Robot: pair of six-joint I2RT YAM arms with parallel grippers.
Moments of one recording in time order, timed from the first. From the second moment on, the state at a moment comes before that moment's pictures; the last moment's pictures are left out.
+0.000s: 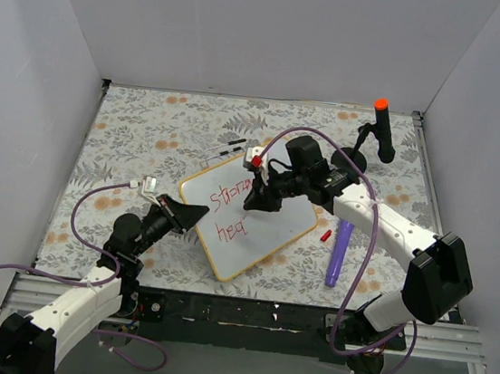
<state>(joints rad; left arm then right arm) -0.38 0.61 0.03 0.65 0.32 -0.94 0.74 1.50 1.18 -0.37 -0.77 -0.41</state>
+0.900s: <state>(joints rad) -0.38 0.61 0.03 0.65 0.31 -0.95 0.74 1.55 1.17 -0.38 -0.78 -0.39</state>
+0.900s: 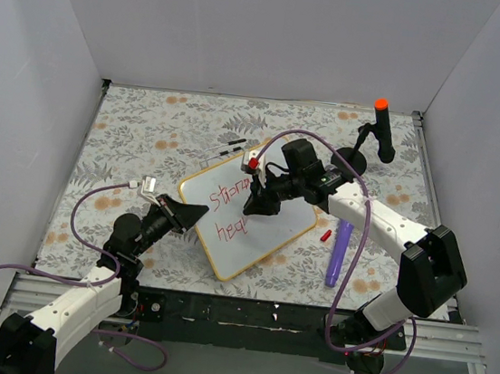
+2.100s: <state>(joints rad) -0.38 0.61 0.03 0.65 0.31 -0.95 0.72 1.55 1.22 -0.40 -0.74 -0.40</state>
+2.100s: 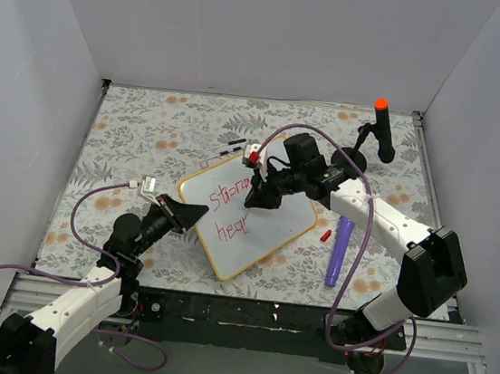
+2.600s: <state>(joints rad) -0.38 0.61 0.03 0.66 0.32 -0.95 0.72 1.53 1.21 -0.40 -0.72 -0.41</state>
